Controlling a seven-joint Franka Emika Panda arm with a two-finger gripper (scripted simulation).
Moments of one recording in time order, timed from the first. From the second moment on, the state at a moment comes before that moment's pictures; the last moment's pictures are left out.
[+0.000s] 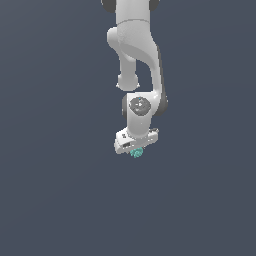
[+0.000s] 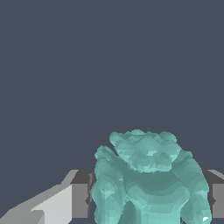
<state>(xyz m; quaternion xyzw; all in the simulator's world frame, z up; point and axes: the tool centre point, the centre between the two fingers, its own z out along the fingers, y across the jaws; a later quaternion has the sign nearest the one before) -0.011 0.039 0.042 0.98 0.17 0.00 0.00</state>
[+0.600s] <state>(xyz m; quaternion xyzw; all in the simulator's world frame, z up) -0.011 0.038 0.046 0.98 0.17 0.00 0.00</state>
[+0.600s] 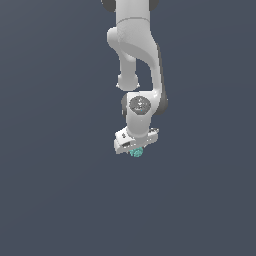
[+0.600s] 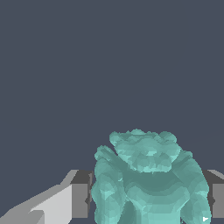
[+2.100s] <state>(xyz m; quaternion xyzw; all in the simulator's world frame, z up) 0.041 -0.013 0.302 0.98 0.17 0.00 0.00</state>
